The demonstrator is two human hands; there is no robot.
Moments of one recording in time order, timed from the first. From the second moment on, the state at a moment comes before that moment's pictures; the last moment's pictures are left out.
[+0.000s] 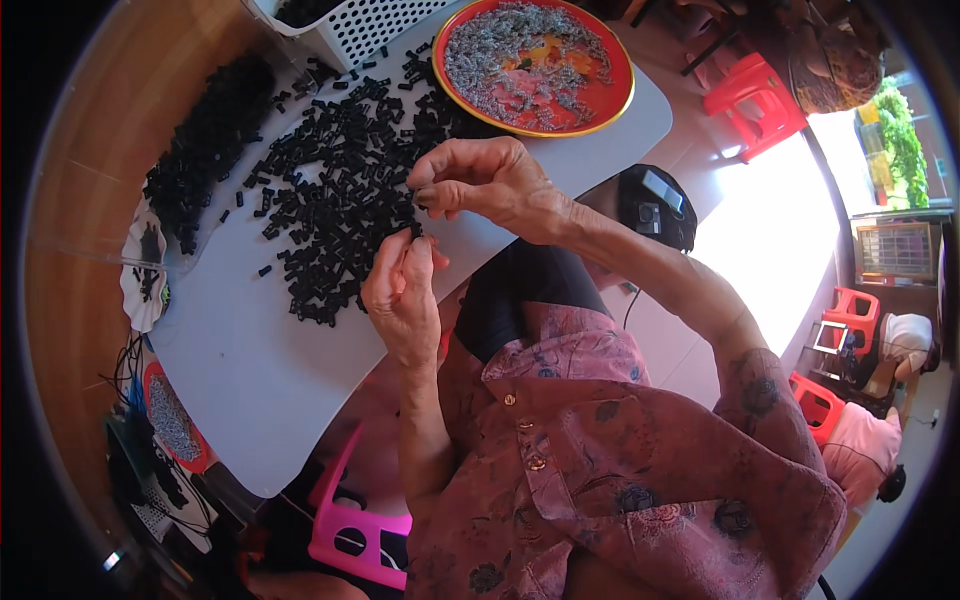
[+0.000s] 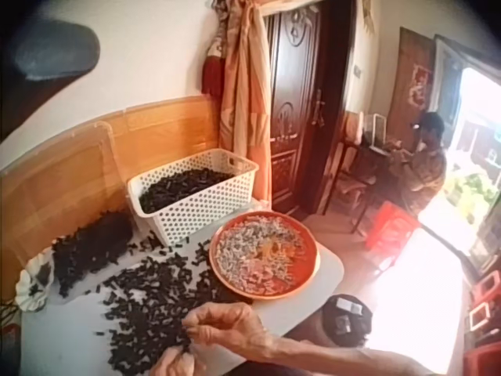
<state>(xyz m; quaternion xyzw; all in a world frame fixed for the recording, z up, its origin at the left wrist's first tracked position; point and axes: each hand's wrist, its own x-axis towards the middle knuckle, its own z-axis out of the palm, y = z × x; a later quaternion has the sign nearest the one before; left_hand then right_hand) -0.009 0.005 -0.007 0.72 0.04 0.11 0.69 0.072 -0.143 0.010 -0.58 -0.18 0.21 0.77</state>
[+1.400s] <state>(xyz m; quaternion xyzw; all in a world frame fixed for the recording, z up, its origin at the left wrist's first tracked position) -0.007 0.002 -0.008 0.73 0.05 0.12 0.67 0.062 -0.145 0.017 -0.77 -0.39 0.03 0.50</state>
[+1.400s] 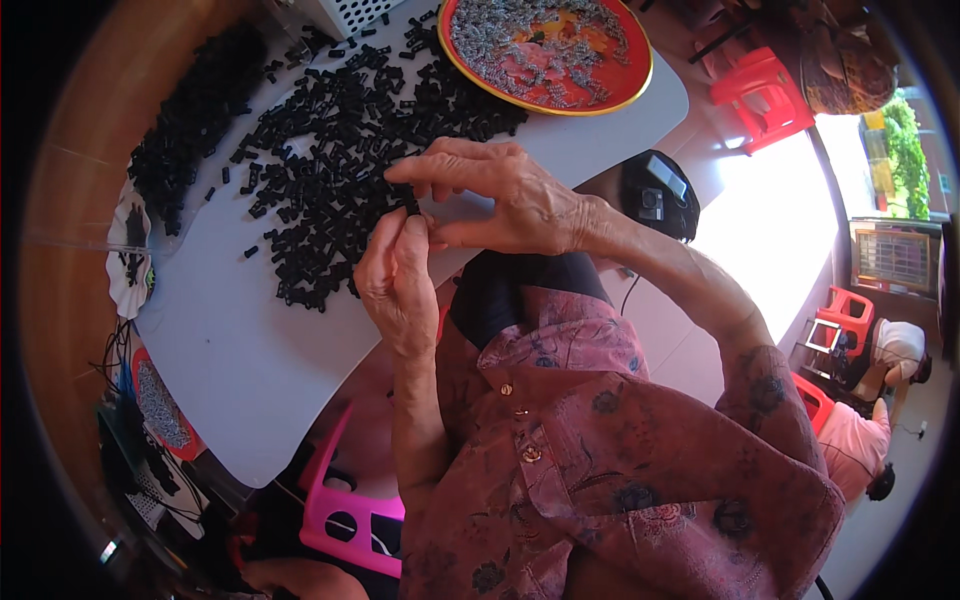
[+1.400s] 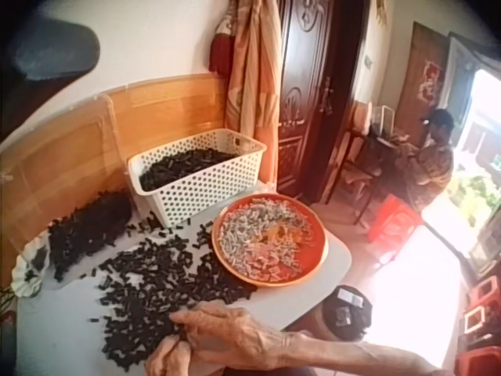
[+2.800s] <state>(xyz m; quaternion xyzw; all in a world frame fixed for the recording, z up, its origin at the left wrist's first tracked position) -0.012 0.000 -0.009 0.71 0.01 0.18 0.68 0.195 -0.064 0.072 -0.74 -0.52 -0.29 0.31</state>
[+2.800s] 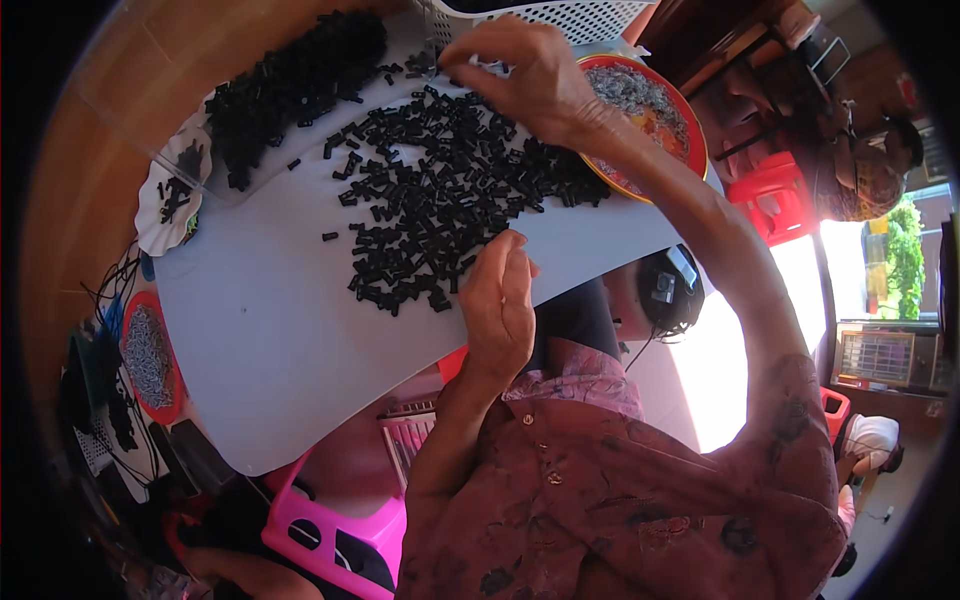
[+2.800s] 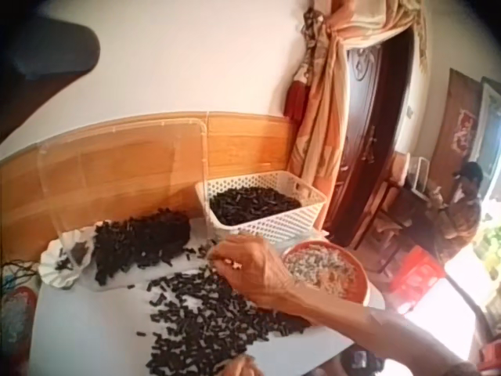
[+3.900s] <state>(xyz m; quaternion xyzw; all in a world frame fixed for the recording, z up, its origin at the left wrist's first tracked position) -0.005 -0.007 -0.021 0.73 0.02 0.22 0.64 0.059 -0.132 0.000 -0.64 -0.19 0.16 0.73</state>
